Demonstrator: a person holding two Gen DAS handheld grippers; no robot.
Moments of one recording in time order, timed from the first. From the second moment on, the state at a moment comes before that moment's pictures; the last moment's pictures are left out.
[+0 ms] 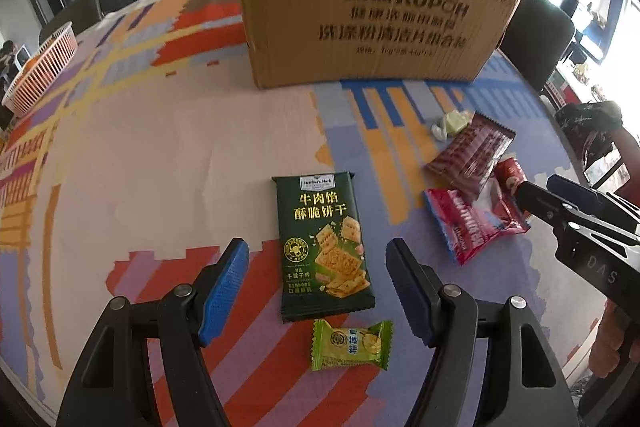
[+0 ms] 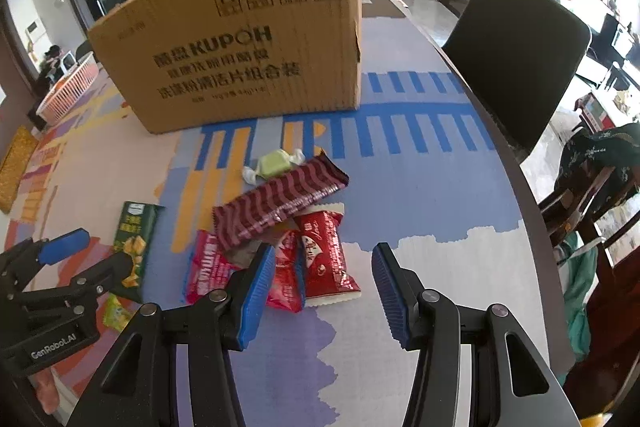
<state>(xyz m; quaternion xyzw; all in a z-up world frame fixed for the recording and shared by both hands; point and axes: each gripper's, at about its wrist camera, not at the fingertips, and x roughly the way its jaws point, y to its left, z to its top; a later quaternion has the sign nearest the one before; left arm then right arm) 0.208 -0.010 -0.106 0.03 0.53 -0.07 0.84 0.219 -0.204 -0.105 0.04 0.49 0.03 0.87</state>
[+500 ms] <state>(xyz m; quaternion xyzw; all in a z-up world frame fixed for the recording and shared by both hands) 0.226 -0.018 -0.124 0.03 0.54 -0.08 0.84 0.229 -0.210 -0.123 0.04 0.50 0.02 0.87</state>
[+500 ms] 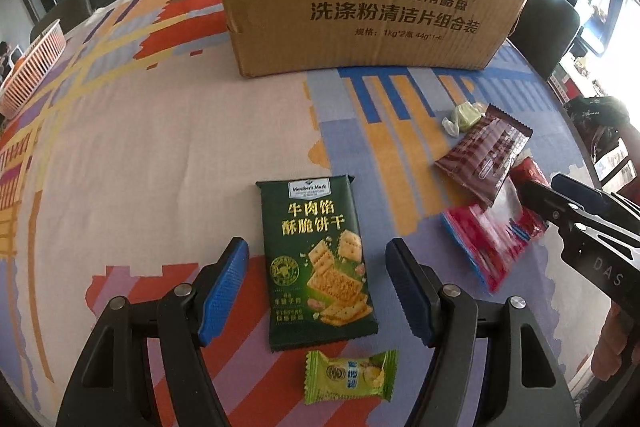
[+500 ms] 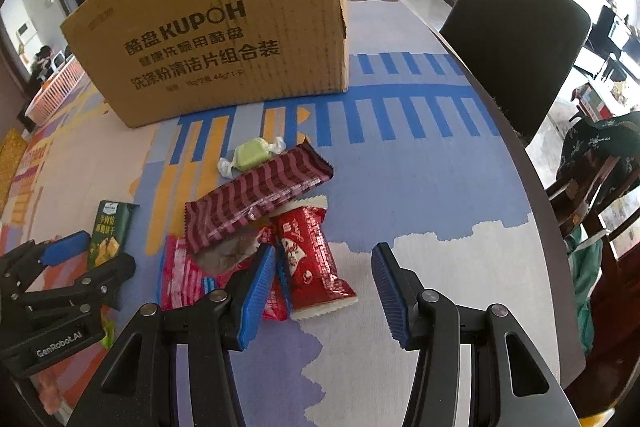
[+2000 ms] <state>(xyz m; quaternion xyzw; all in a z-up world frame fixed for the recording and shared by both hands) 0.207 -0.032 -0.044 0.02 0.45 -0.12 0.89 0.213 -0.215 -0.072 0.06 0.44 0.06 0.90</state>
